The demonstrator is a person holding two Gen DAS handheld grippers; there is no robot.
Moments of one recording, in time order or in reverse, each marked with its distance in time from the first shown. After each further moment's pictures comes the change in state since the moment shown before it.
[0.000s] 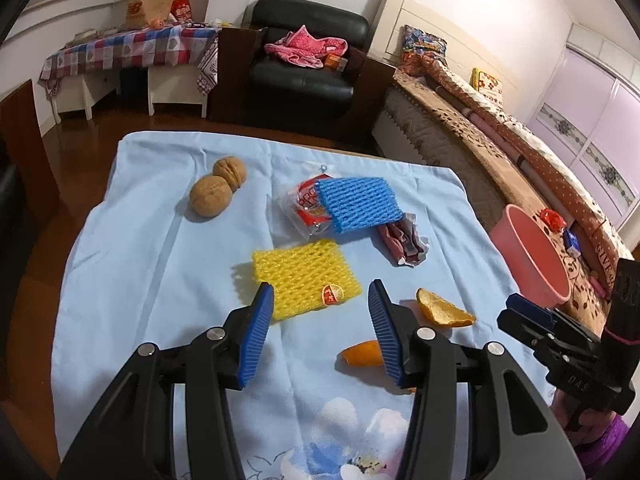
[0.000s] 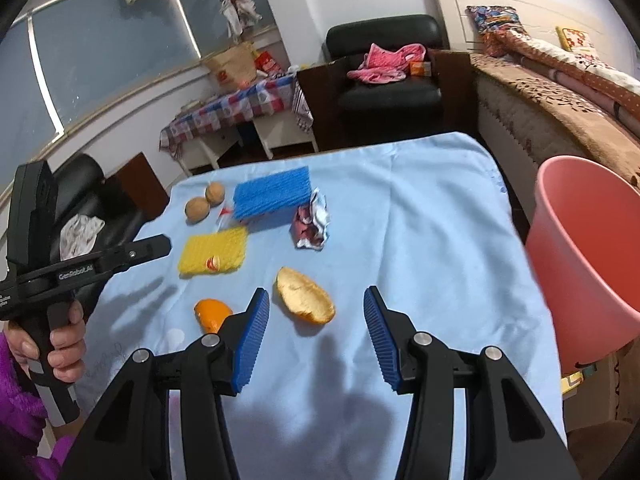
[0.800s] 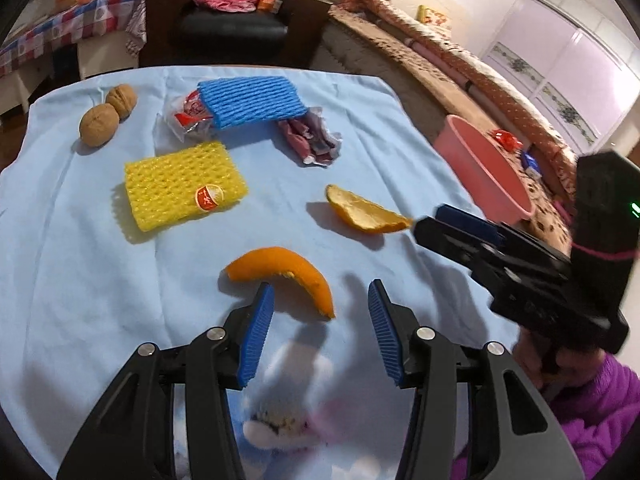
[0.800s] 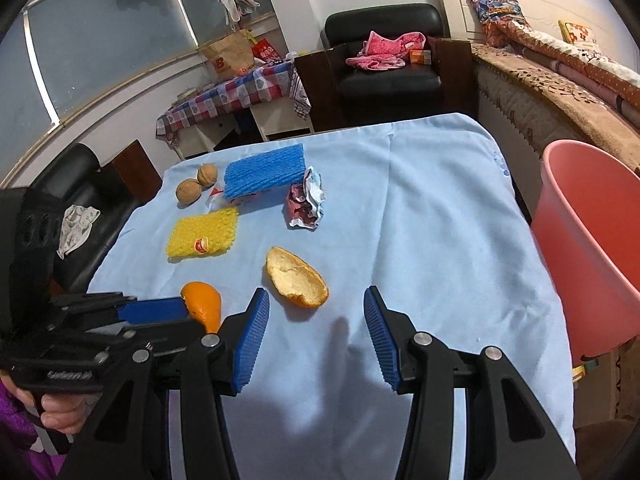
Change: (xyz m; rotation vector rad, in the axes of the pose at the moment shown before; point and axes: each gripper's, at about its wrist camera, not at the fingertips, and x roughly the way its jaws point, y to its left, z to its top) left arm 0.032 -0.052 -0.042 0.107 0.217 -0.166; right arm 0.012 -0.008 -0.010 0.001 0.038 -0.013
